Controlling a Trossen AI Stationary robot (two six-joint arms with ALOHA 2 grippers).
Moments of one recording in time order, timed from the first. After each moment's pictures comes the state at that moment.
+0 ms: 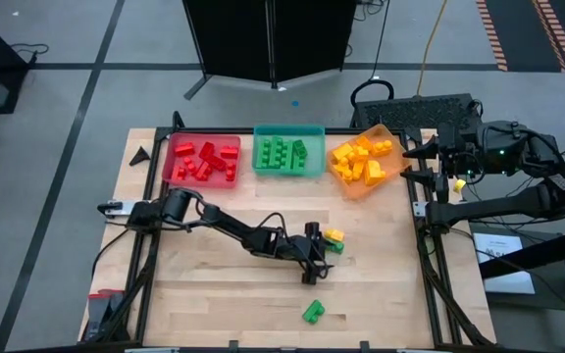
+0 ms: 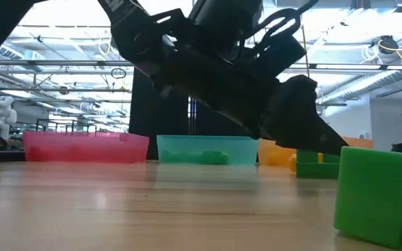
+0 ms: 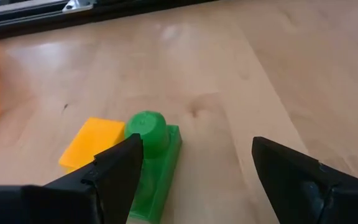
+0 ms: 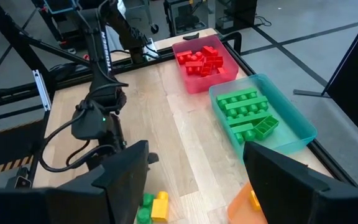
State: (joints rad) left arm -0.22 2.28 1.37 0.44 -0.16 0.06; right arm -0.11 0.75 1.40 -1.12 0.08 0.22
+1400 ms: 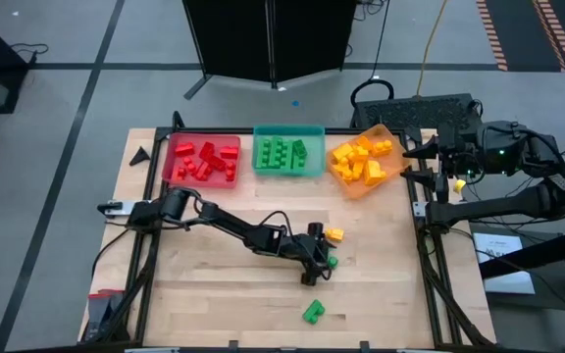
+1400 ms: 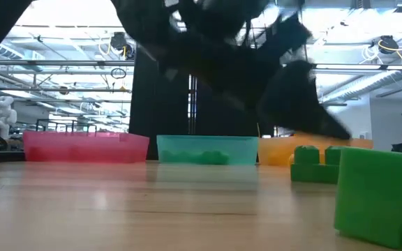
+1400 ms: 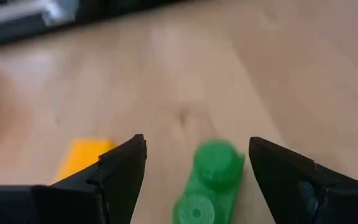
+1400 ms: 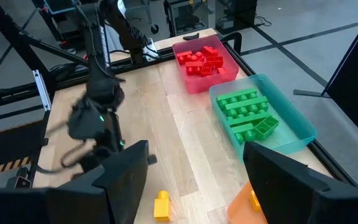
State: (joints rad) left arm -0.21 2.25 1.43 0.32 -0.11 0.12; right arm -0.11 0.75 1.40 -1.12 0.08 0.22
